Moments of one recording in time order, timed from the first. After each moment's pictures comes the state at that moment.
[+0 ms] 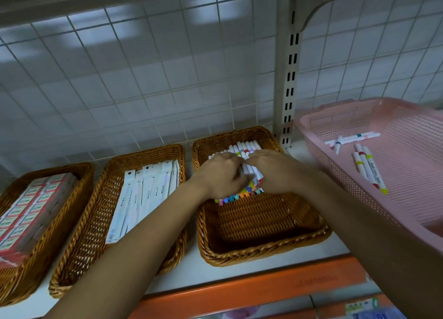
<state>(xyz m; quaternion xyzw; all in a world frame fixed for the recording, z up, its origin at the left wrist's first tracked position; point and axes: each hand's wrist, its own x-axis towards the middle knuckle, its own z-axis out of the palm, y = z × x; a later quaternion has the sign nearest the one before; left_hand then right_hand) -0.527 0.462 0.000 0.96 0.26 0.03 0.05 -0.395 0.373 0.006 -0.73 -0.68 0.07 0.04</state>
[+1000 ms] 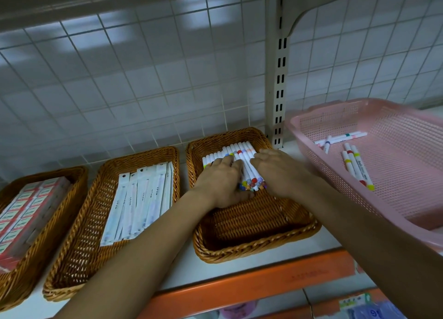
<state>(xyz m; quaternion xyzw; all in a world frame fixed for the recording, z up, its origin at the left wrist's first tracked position) -0.518 0.439 -0.004 0.95 0.30 -0.05 -0.01 -0.388 0.358 -0.001 -0.74 -0.67 -0.04 -0.02</state>
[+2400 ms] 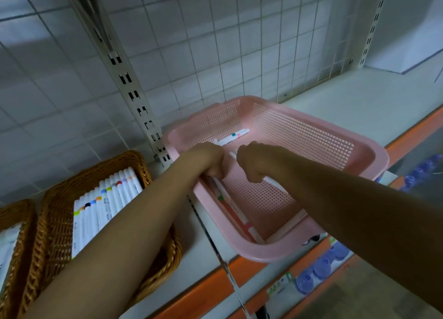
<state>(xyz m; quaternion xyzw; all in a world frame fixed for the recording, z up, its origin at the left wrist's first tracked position) -0.284 0.363 0.018 0.95 0.19 -0.23 -0.12 -0.230 0.267 0.013 -0.85 -0.49 0.12 -0.14</state>
